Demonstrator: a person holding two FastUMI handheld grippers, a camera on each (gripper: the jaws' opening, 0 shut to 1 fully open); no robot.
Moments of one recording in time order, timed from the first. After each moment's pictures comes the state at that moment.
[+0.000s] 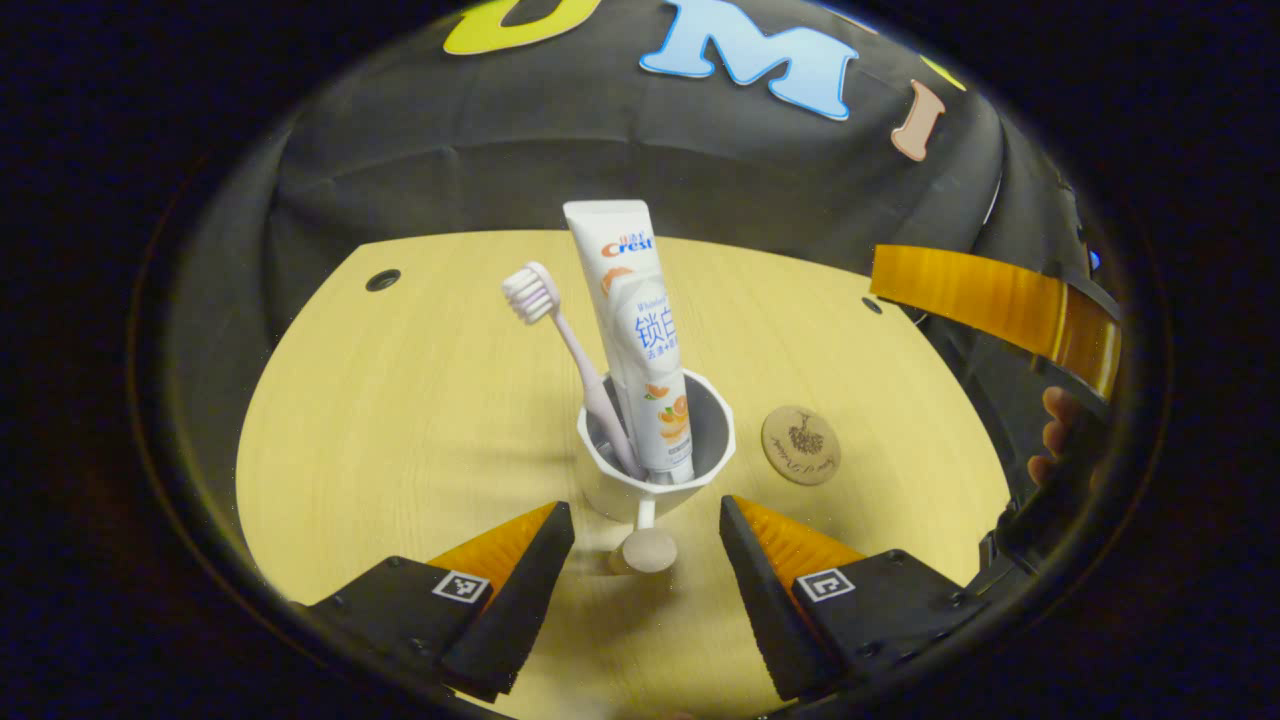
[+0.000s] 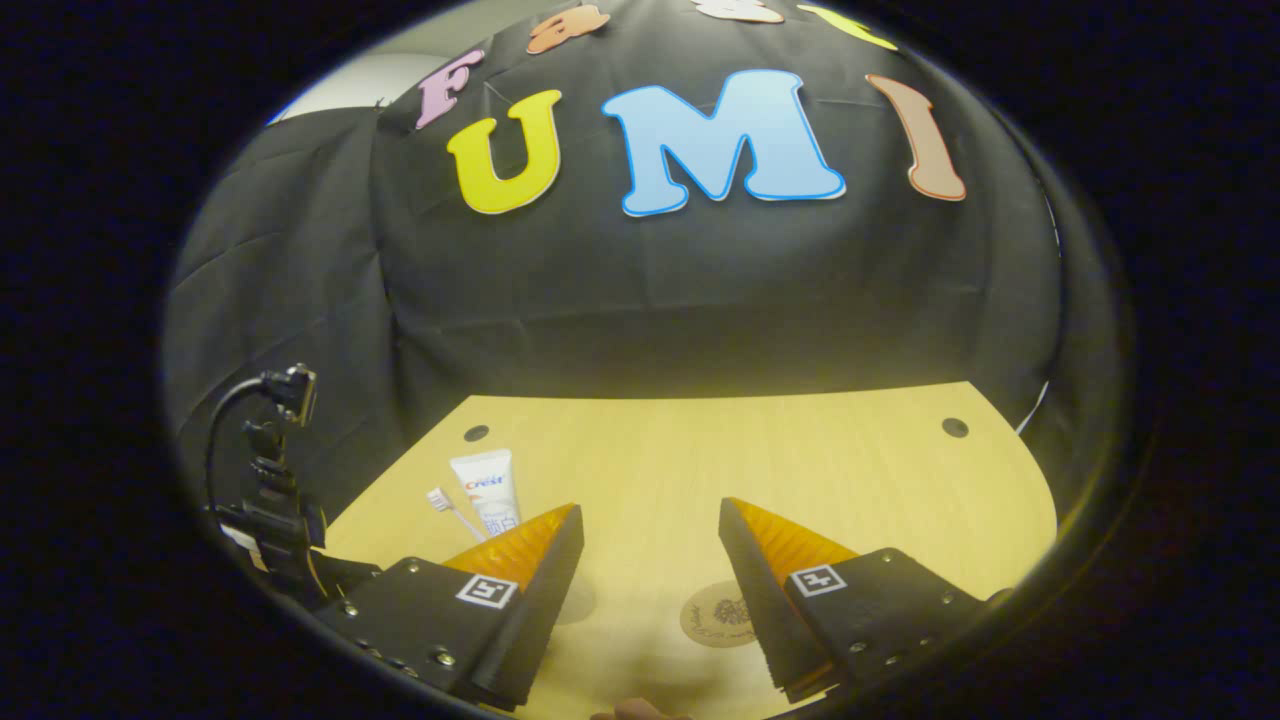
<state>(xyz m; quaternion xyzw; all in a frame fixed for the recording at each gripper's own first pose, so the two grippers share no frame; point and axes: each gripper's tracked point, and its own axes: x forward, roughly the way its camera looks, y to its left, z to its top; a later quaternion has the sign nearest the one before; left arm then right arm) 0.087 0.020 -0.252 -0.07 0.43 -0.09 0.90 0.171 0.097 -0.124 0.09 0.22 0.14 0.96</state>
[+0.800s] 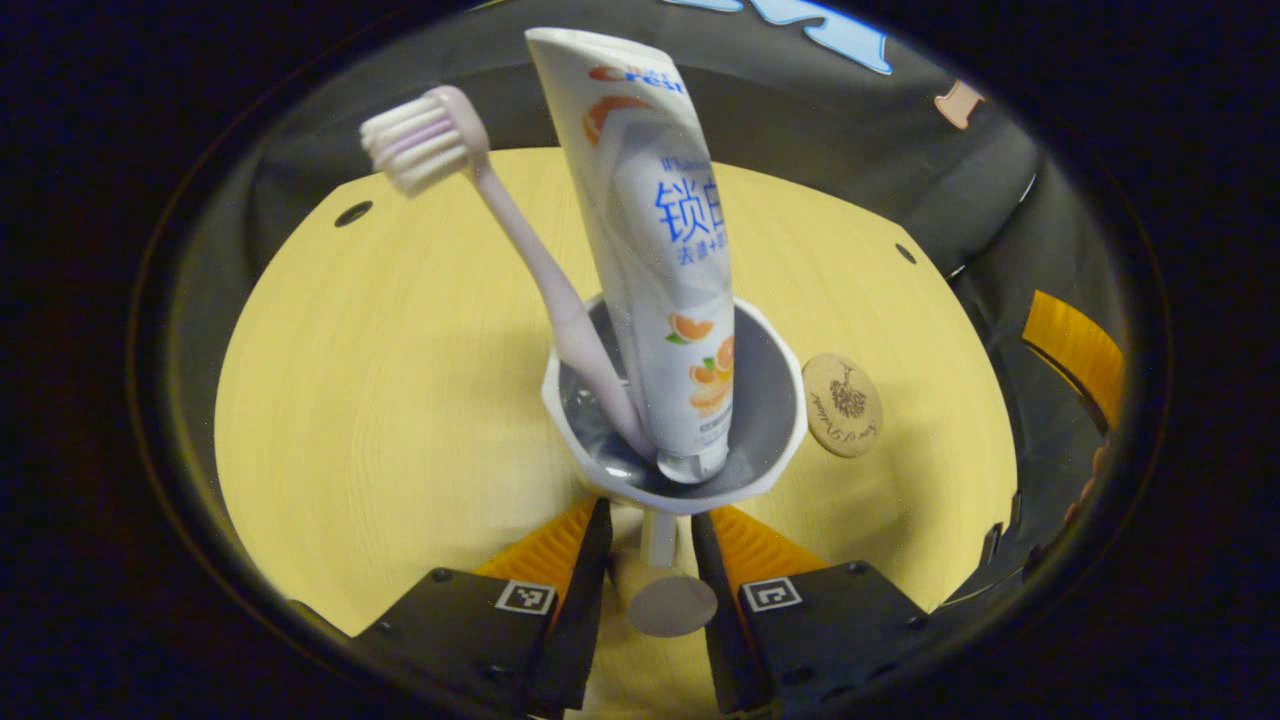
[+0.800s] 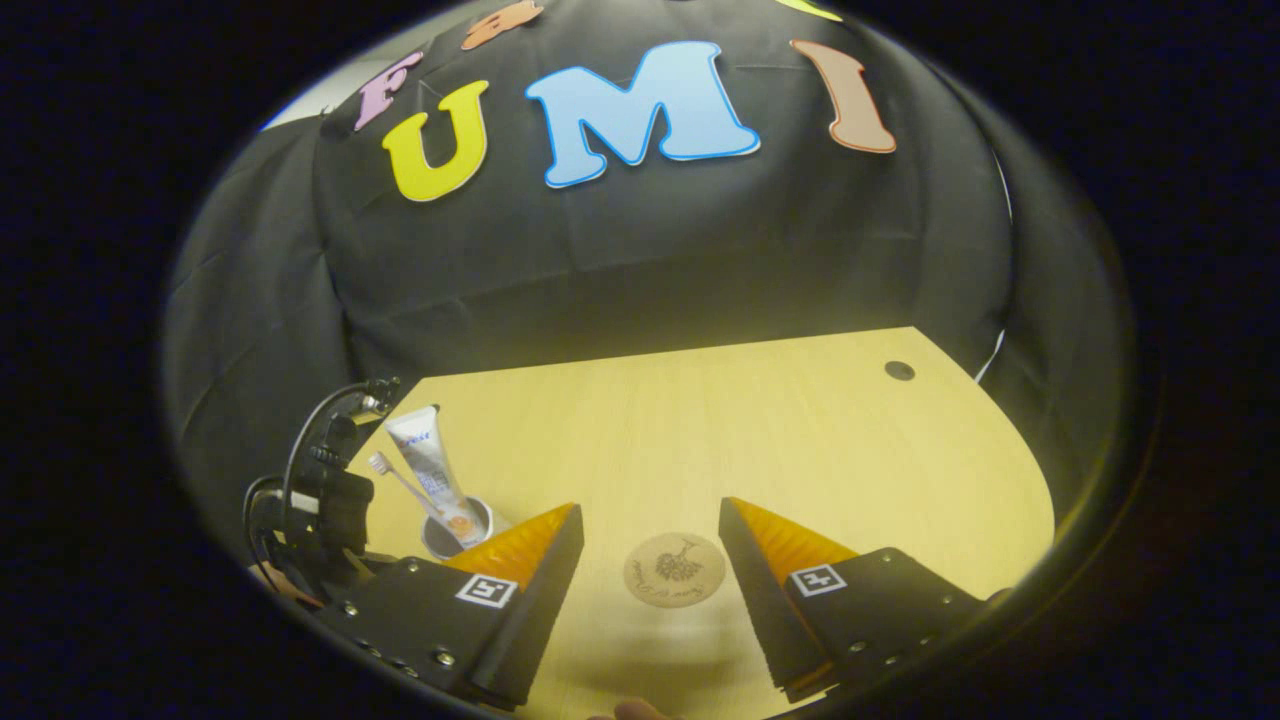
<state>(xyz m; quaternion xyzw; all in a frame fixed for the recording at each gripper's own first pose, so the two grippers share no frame) 0.091 0.012 -0.309 -0.08 0.52 -0.07 0.85 0.146 0.045 -0.153 0.11 0.27 0.08 0.95</state>
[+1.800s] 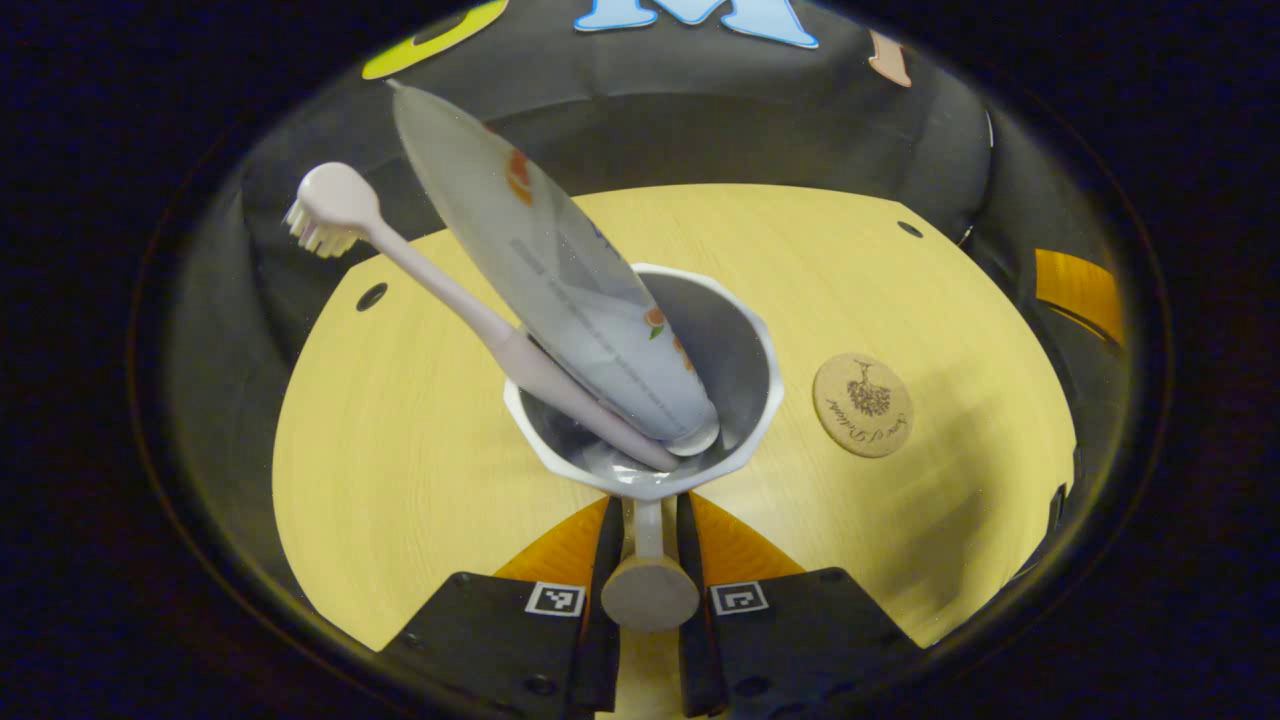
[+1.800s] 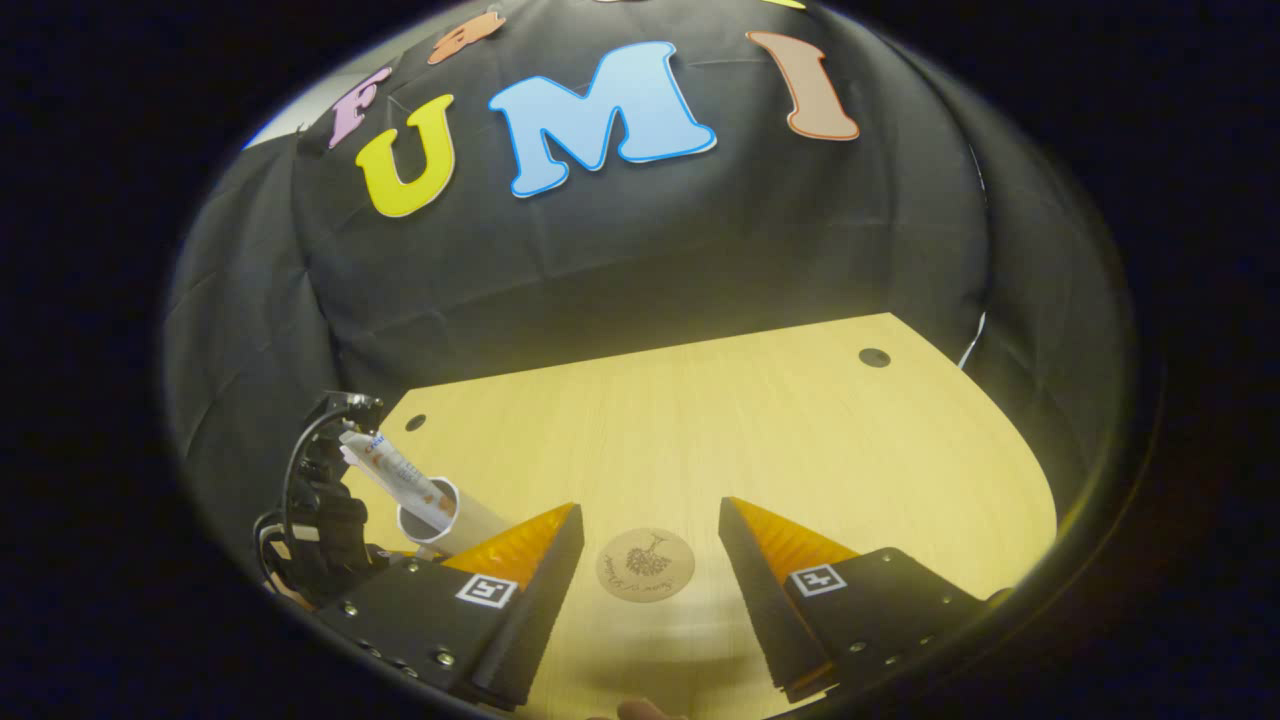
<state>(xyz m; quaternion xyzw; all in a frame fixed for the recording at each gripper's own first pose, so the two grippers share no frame) 0.112 0.007 -0.299 0.04 0.46 -0.07 0.88 0.136 0.012 -0.157 0.14 0.28 0.06 0.95</state>
